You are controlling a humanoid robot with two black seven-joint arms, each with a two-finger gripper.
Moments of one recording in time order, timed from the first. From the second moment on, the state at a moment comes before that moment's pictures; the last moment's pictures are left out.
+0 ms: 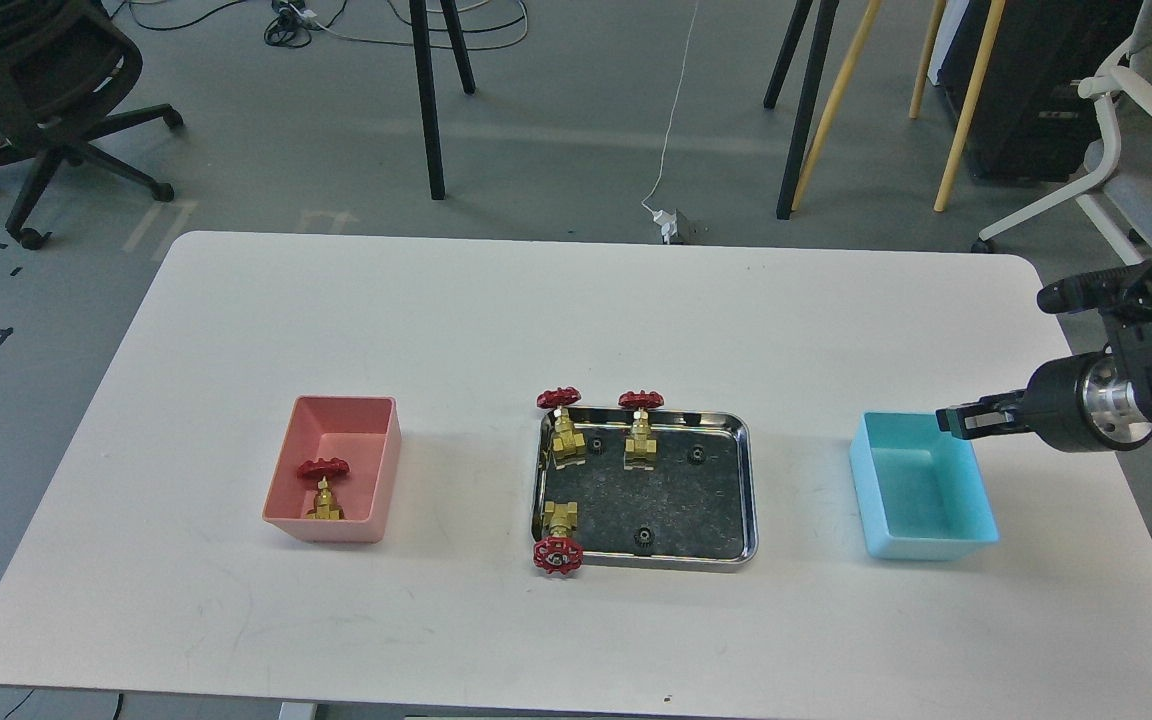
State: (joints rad) left arm -1.27 0.97 -0.70 -0.54 0.53 -0.40 -0.49; right arm 1.05 -0.95 -0.04 1.31 -1.40 0.49 0.02
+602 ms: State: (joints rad) left arm -1.28 0.94 -0.70 -0.54 0.53 -0.39 -0.49; right arm 1.00 -0.87 -0.01 1.30 -1.40 0.49 0.02
